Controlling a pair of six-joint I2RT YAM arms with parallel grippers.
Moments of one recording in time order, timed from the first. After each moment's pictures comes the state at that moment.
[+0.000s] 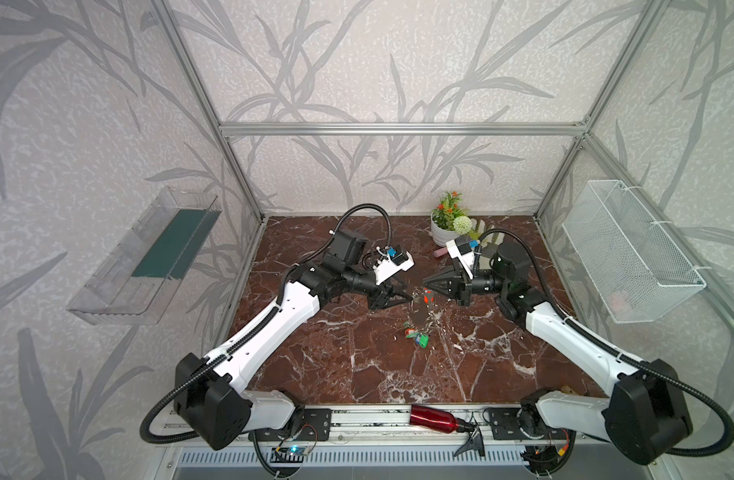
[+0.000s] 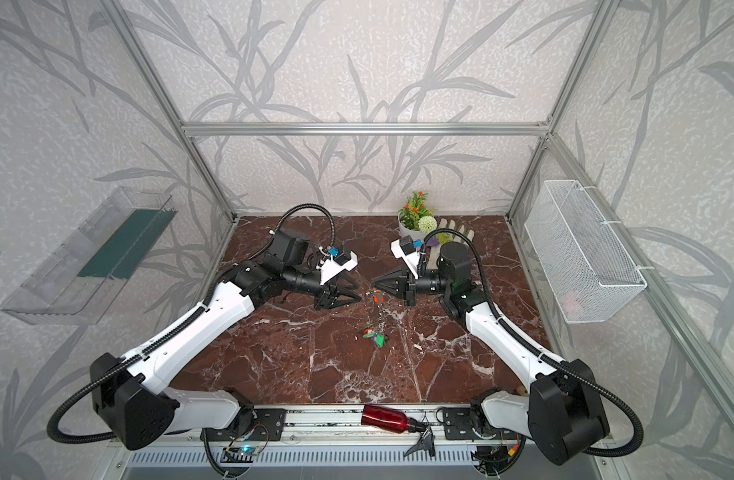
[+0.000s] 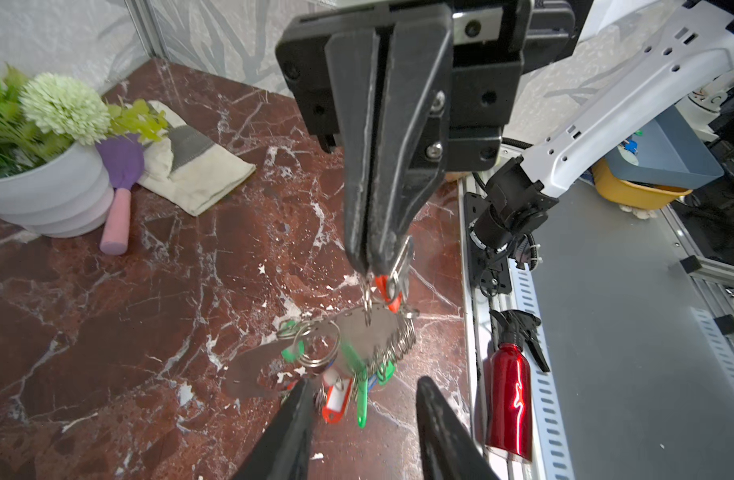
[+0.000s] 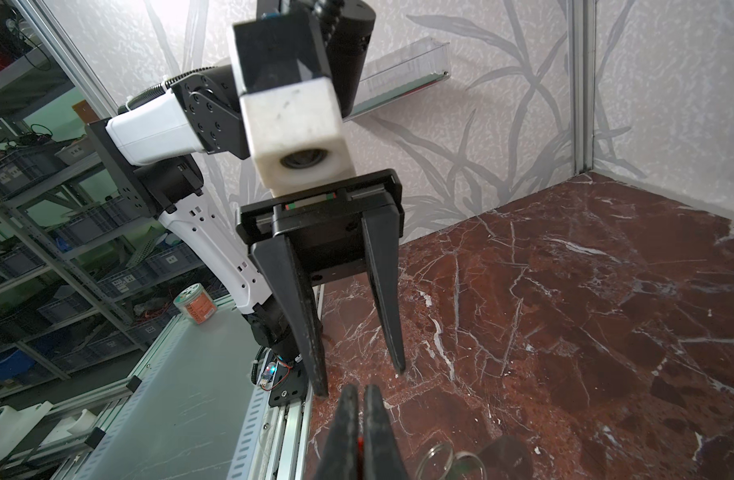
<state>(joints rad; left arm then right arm) -0.56 1.32 1.20 -0.58 0.81 0.36 0.39 1.25 0.82 0.33 -1.17 0.26</state>
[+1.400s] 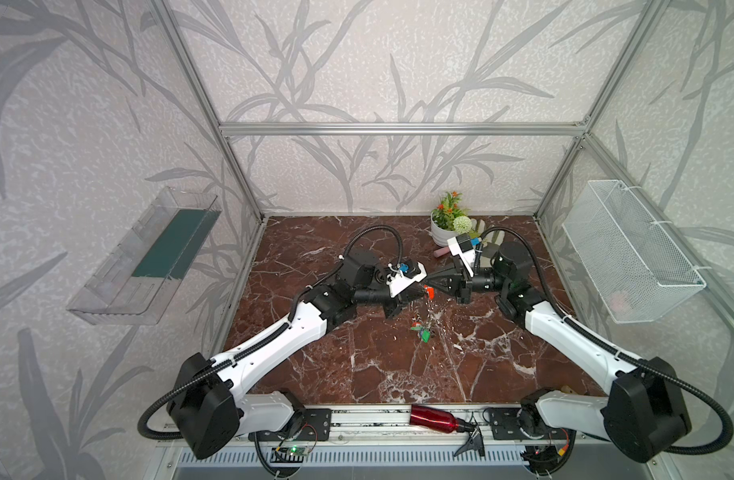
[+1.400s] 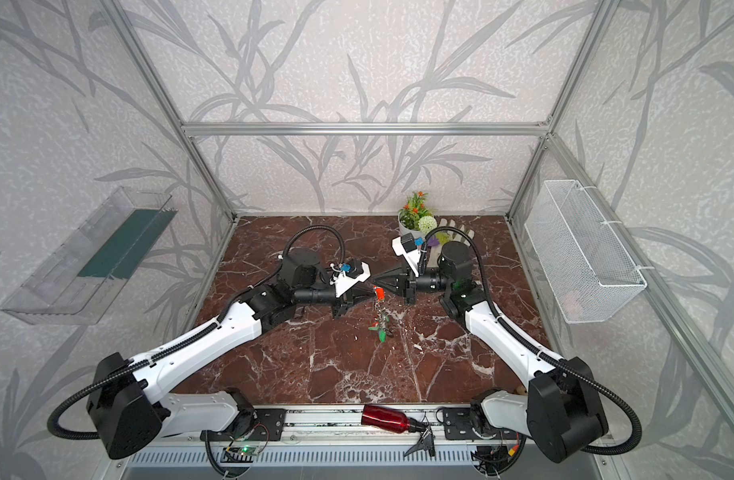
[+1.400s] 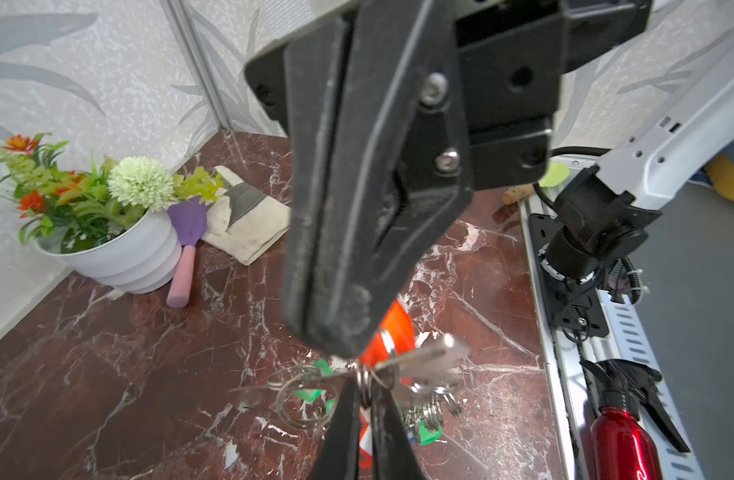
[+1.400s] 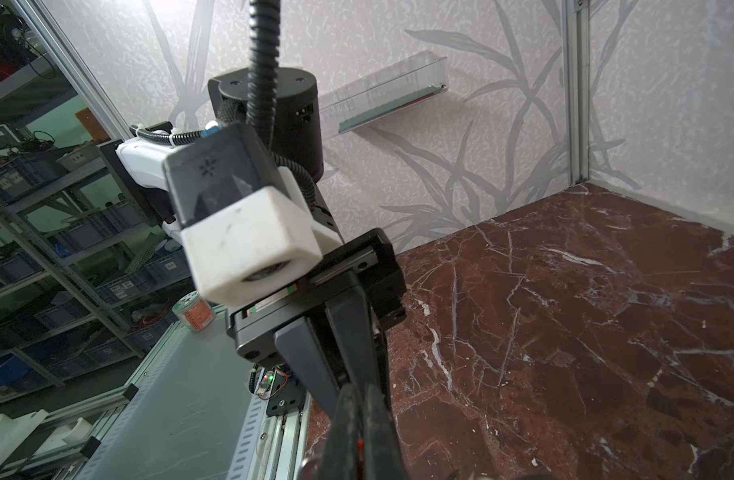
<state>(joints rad) -0.69 1.29 1.01 -0.17 0.56 0.29 0.40 1.26 0.82 0.39 -1.17 0.32</state>
